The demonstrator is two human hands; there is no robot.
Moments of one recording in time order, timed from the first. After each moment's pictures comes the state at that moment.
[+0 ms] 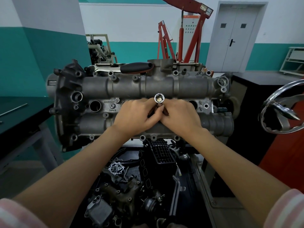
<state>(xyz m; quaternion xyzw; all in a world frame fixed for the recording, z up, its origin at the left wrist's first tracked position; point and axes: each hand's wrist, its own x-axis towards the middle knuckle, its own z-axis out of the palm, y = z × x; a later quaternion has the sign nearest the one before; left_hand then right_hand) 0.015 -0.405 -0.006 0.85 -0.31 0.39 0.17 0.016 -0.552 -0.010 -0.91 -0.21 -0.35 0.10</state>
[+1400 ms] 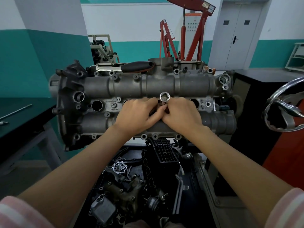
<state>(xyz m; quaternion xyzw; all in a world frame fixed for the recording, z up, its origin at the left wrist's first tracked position) 0.015 -0.405 -0.005 0.87 -0.29 0.36 0.13 0.018 -0.551 -0.009 -0.92 -0.19 -0.32 0.12</state>
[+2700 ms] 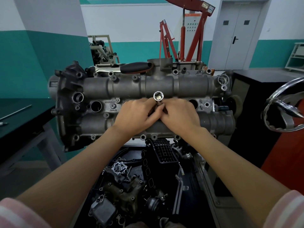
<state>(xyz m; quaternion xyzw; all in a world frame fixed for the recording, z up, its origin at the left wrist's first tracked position) 0.014 -0.406 -0.006 0.86 -0.29 0.38 0.15 0.019 -0.549 -0.011 -0.92 -0.19 -0.34 0.11</state>
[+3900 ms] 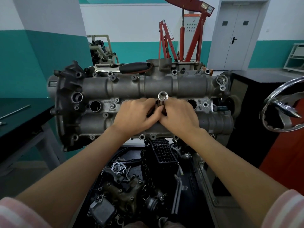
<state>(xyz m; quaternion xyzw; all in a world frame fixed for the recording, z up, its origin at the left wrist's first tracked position) 0.015 -0.405 -0.007 0.87 -0.29 0.37 0.14 0.014 -0.548 -0.012 -0.90 -0.20 -0.37 0.11</state>
